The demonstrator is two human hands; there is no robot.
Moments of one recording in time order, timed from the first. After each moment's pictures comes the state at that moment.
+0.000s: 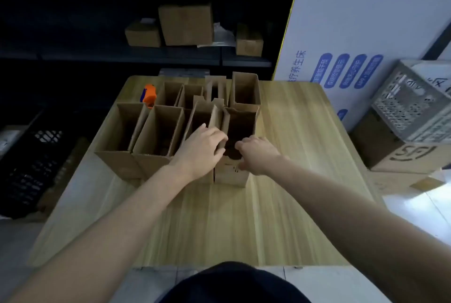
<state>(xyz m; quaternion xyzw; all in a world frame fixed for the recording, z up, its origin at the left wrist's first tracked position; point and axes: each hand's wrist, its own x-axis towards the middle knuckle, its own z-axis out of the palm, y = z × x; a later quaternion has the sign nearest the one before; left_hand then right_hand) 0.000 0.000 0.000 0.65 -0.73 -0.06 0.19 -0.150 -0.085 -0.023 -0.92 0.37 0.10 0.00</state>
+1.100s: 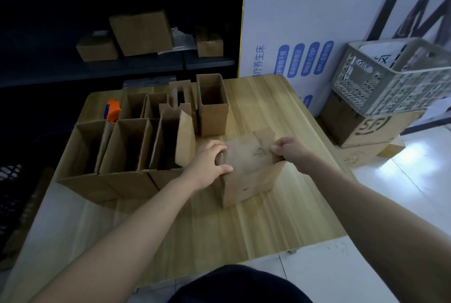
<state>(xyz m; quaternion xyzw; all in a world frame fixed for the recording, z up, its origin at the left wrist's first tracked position) -0.054 -0.030 -0.038 0.63 -0.69 -0.29 0.21 -0.284 -0.109 -0.032 -0.55 0.68 -0.16 0.46</state>
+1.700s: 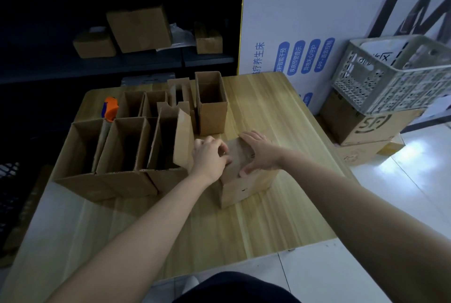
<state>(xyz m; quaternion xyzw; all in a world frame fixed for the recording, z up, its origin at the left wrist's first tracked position) -0.076 -0.043 -0.045 0.71 -0.62 -0.20 0.25 -0.243 -0.113 -0.035 -0.84 0.46 0.05 0.27</state>
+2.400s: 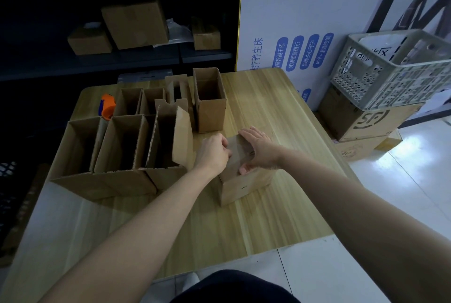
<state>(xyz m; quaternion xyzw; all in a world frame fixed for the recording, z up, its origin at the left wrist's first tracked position) -0.084 -0.053 -0.035 0.73 -0.59 -0.26 0.24 -0.244 -0.112 -0.039 -0.84 0.46 0.03 0.30</state>
